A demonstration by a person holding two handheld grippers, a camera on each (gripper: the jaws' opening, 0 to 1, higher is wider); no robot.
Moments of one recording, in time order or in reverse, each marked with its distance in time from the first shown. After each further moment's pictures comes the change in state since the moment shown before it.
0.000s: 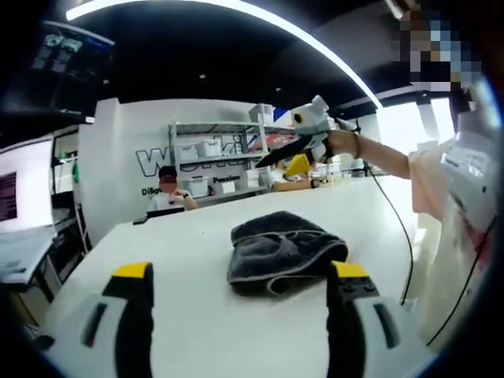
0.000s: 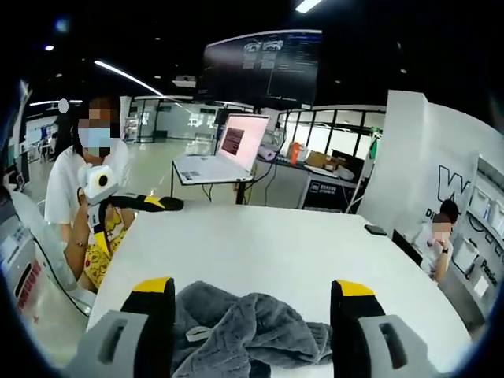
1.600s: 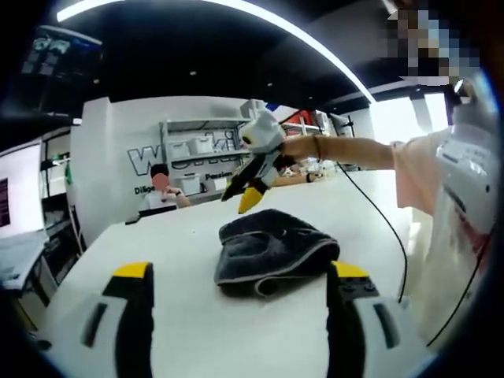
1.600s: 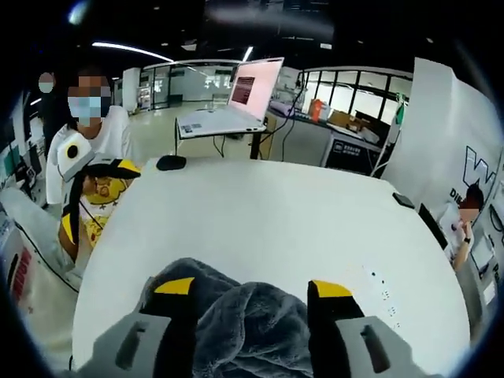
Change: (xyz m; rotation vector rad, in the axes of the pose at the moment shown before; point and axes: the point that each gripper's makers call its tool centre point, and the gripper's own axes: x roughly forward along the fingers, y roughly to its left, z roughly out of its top) left arm 0.009 -0.018 0.001 0.018 0.023 -0.039; right arm 0.075 -0.005 -0.048 0.007 0.251 0.141
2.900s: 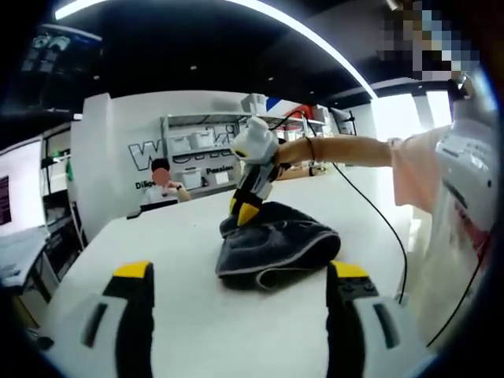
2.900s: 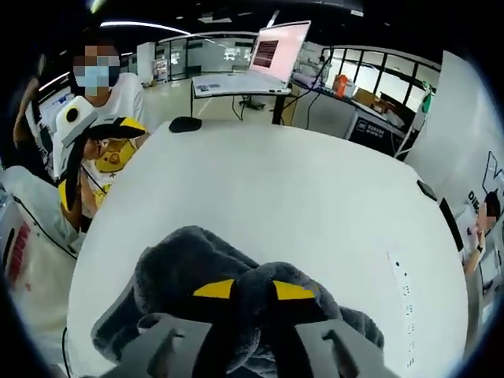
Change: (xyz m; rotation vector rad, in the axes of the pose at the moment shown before) left arm -0.003 0.003 -0.008 0.000 0.033 0.008; right arm 0.031 0.024 -0.034 -0.068 0.161 0.108
